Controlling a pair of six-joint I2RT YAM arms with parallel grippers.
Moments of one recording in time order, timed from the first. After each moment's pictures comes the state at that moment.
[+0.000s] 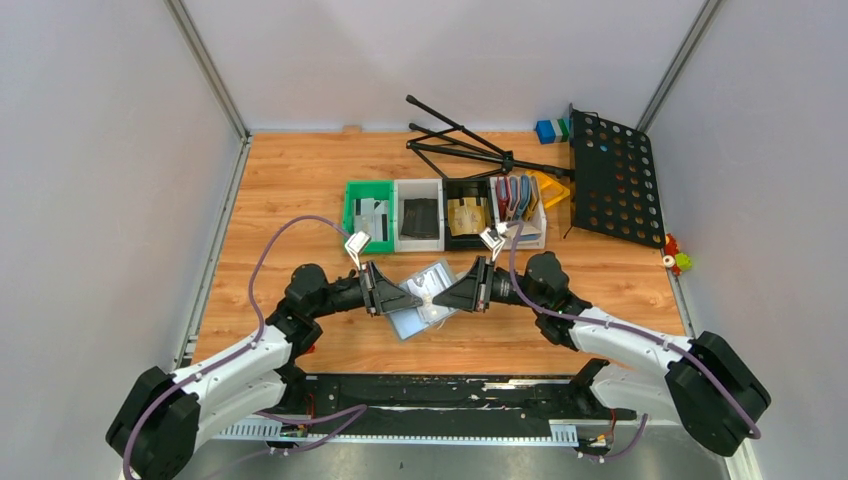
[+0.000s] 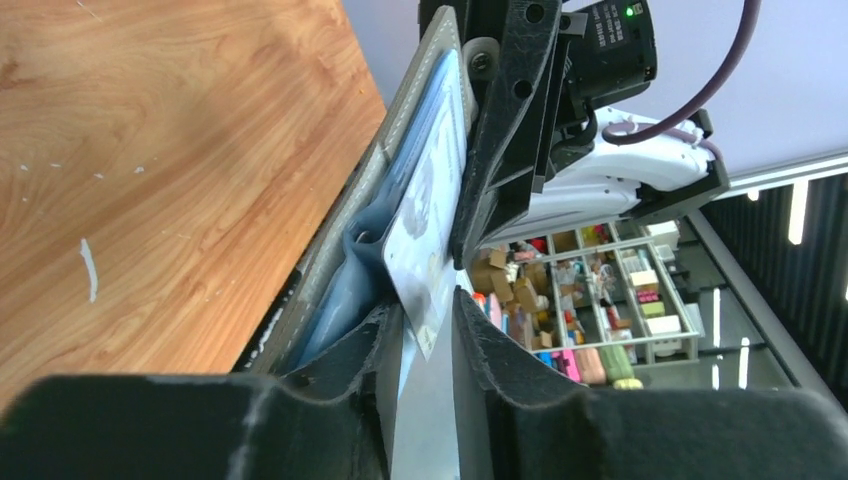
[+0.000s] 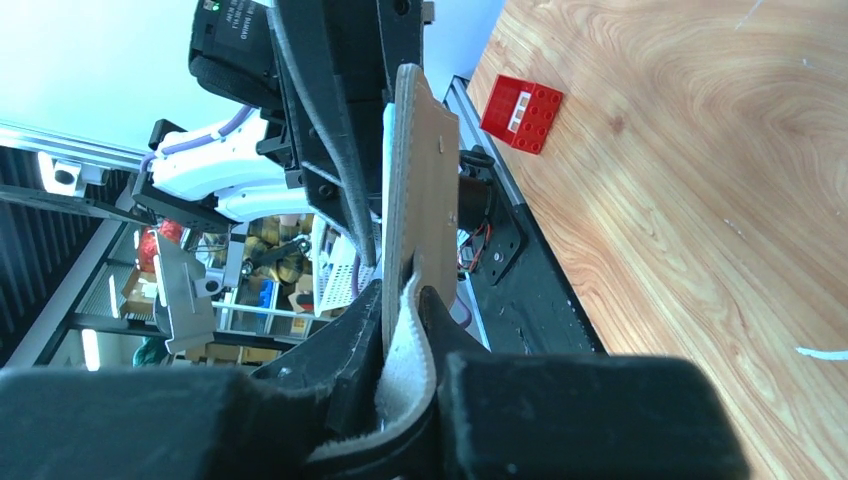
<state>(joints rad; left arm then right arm) -0.61 0.87 0.24 0.62 0.68 -1.17 0.74 1.10 0.37 0.67 -0.64 1.15</state>
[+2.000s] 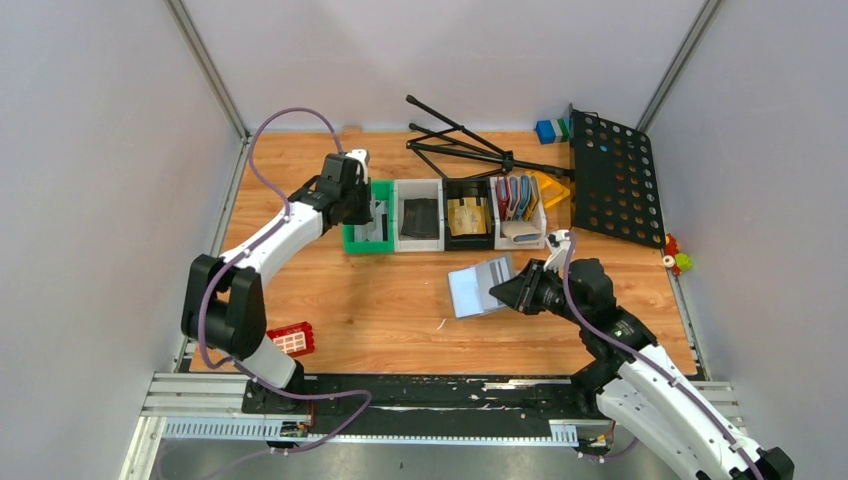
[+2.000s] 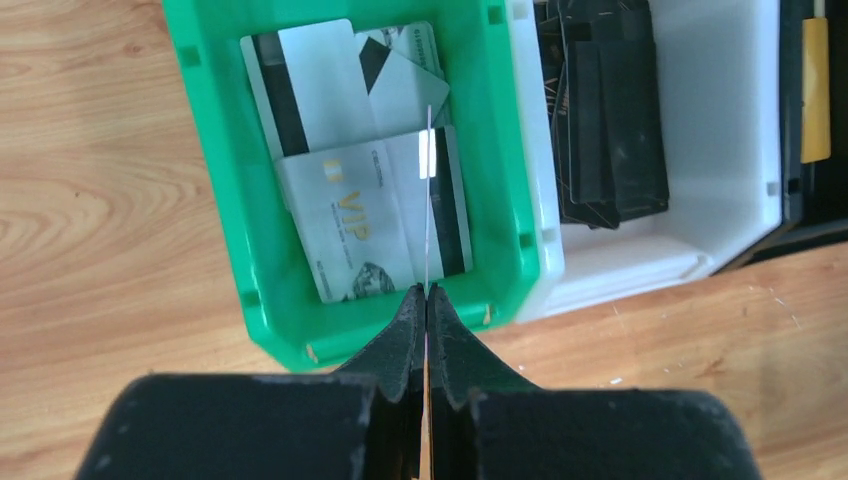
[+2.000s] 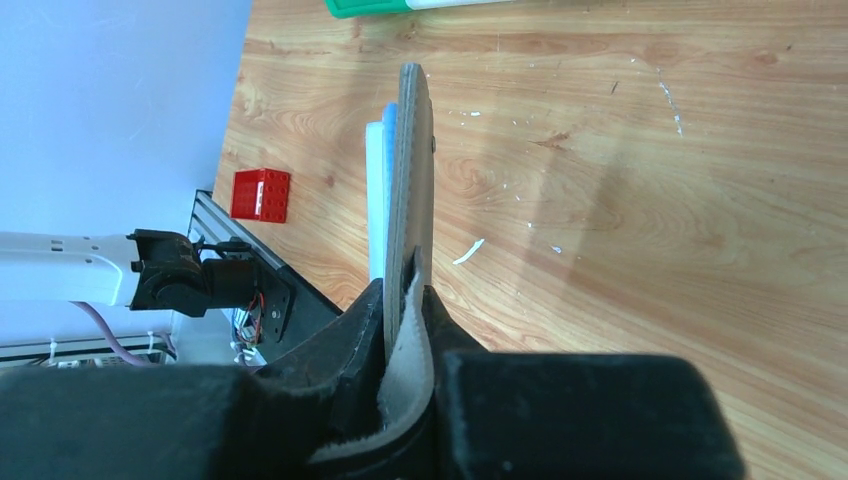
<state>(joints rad) -0.36 1.54 1.14 -0.39 -0.01 -0.27 0.54 0.59 0.46 -0.27 -0.29 0.74</state>
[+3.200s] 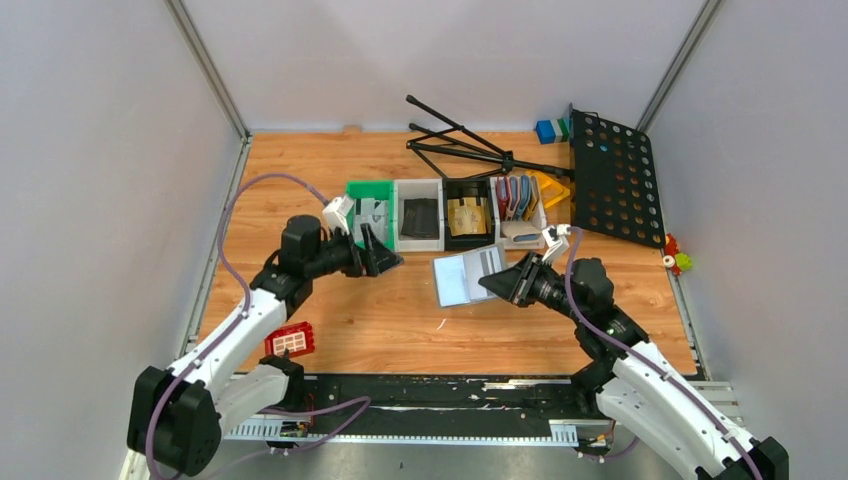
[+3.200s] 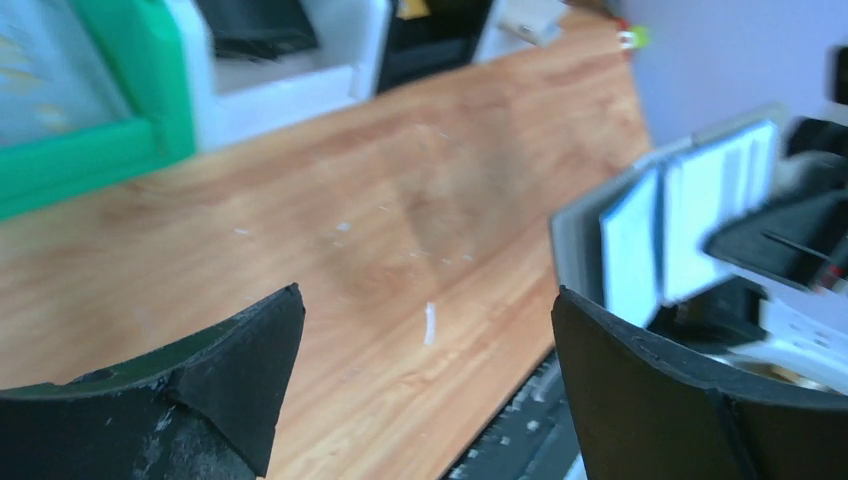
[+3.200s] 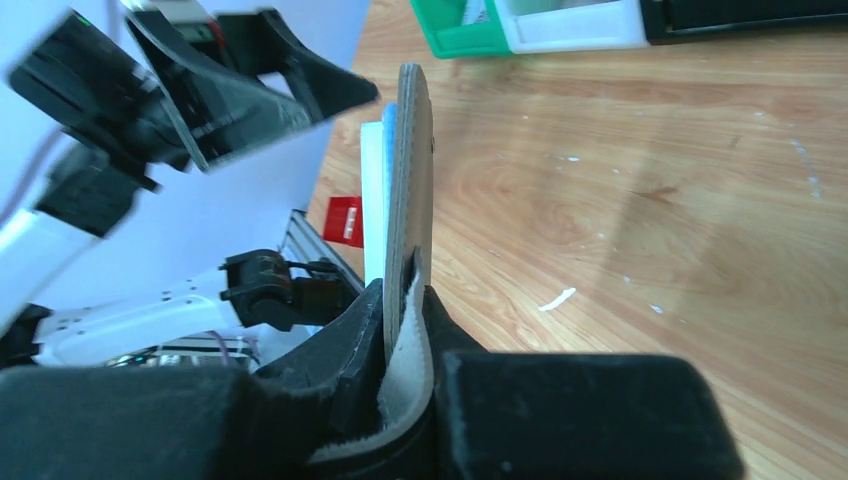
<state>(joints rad) -0.34 1.03 0.66 -0.12 0.49 -0.51 0.54 0.61 0.42 -0.06 -0.35 0.86</state>
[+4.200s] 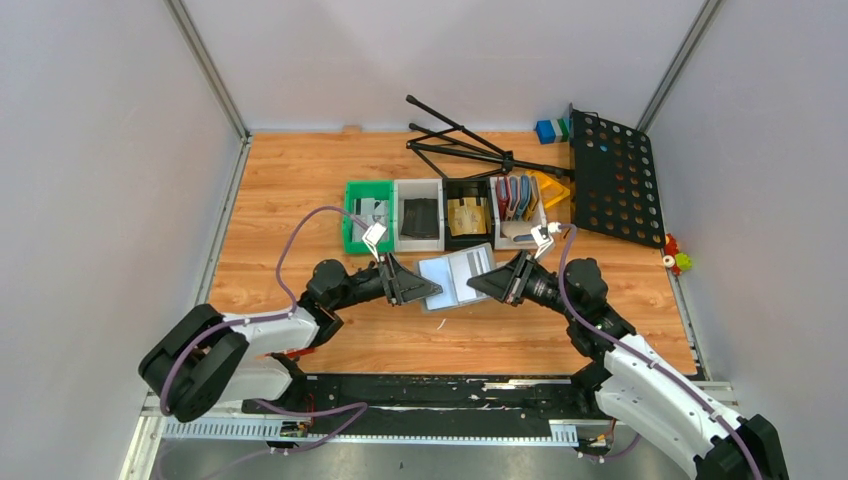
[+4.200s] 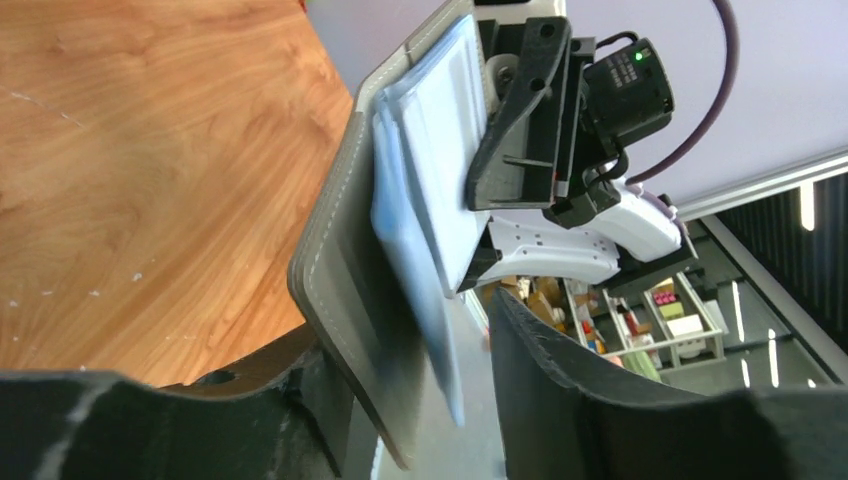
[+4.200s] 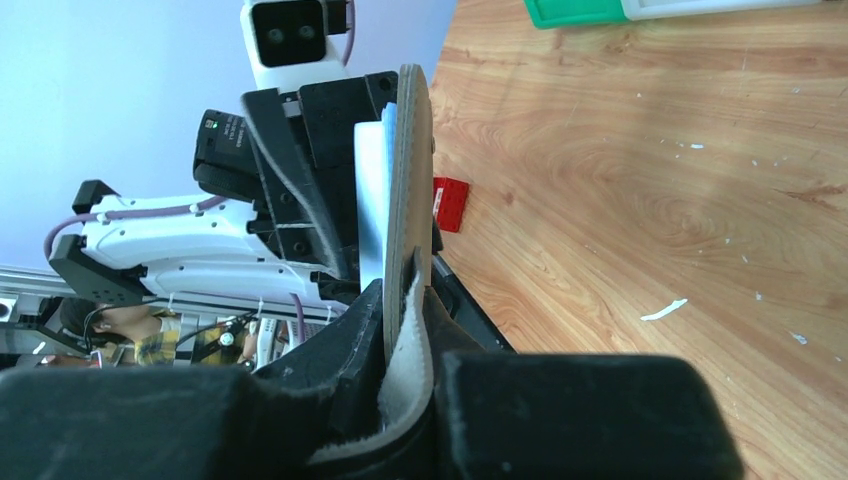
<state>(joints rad) -0.68 1.22 0.28 1.05 0.59 -1.16 0.55 0.71 0.34 0.27 -0.50 1.07</state>
